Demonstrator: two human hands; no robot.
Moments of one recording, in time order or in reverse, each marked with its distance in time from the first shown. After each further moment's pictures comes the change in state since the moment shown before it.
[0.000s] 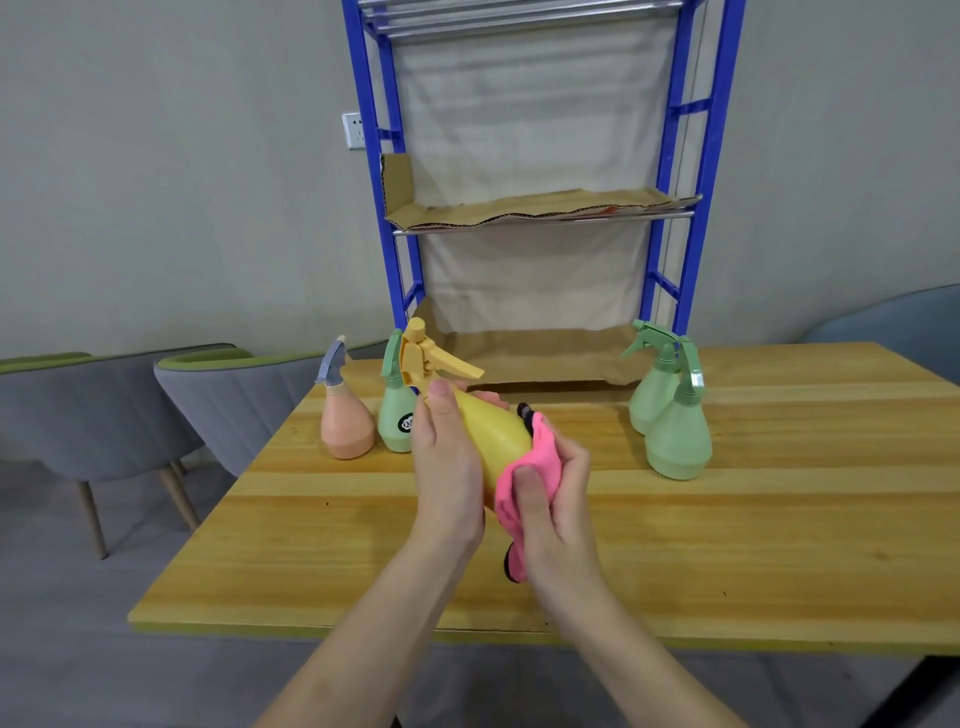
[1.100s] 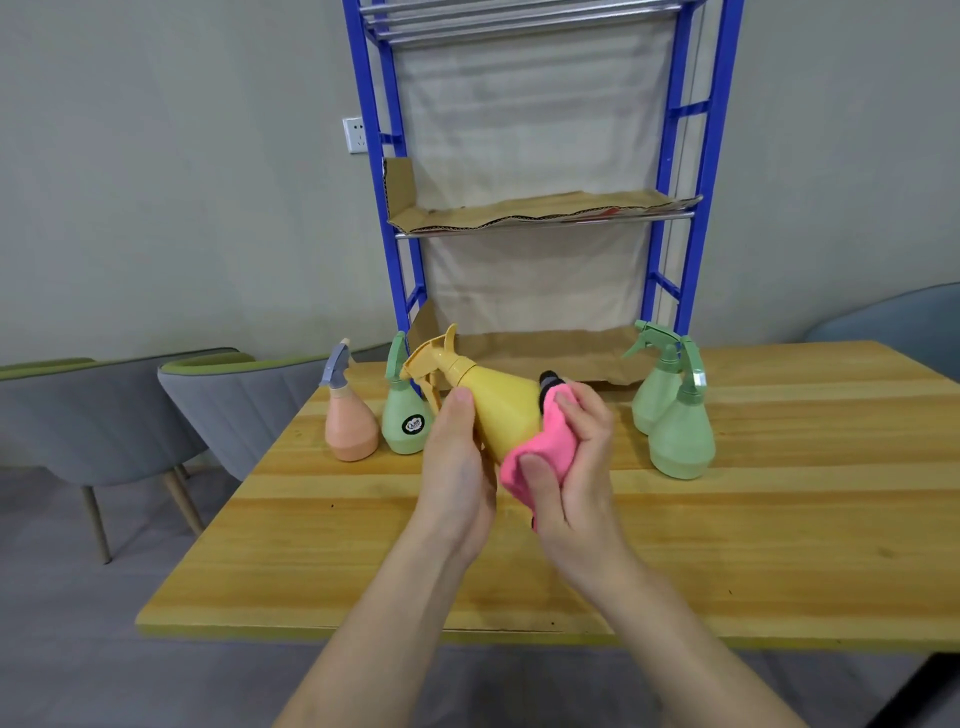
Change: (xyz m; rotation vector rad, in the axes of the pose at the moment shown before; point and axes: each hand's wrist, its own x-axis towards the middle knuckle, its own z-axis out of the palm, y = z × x) left_hand -0.001 0.011 -0.003 -0.105 -0.132 -0.259; right_hand 0.025 0.006 -0.017 -0.385 0.083 -0.437
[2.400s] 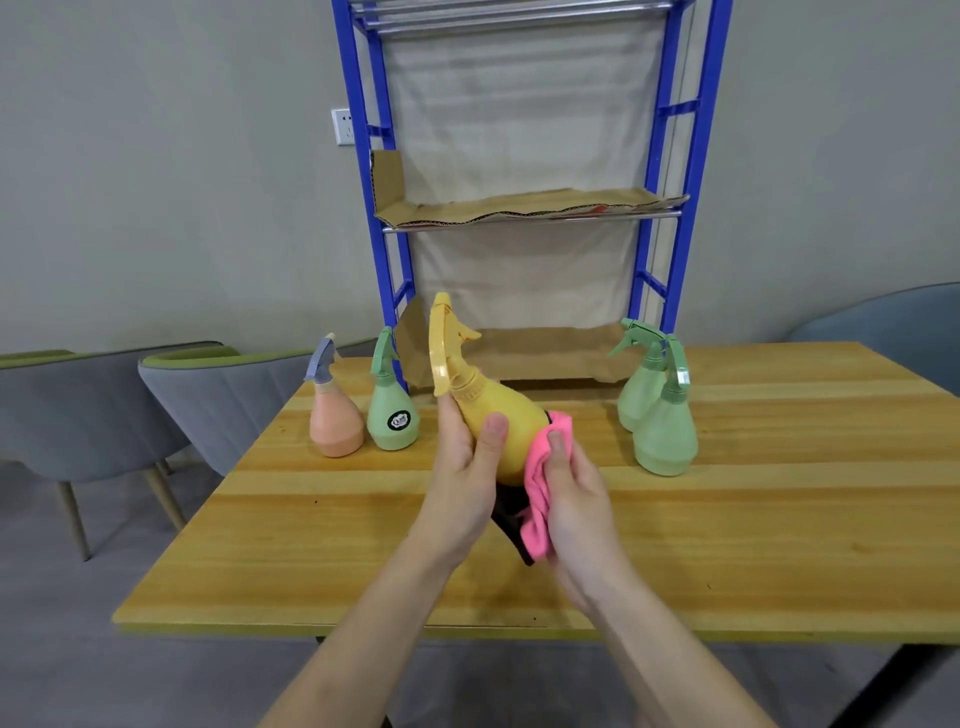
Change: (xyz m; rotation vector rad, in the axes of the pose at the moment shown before) left_hand 0.006 -0.034 -0.014 0.397 -0.252 0.425; right_hand -0.005 -0.017 -0.010 0.632 -0.009 0.783
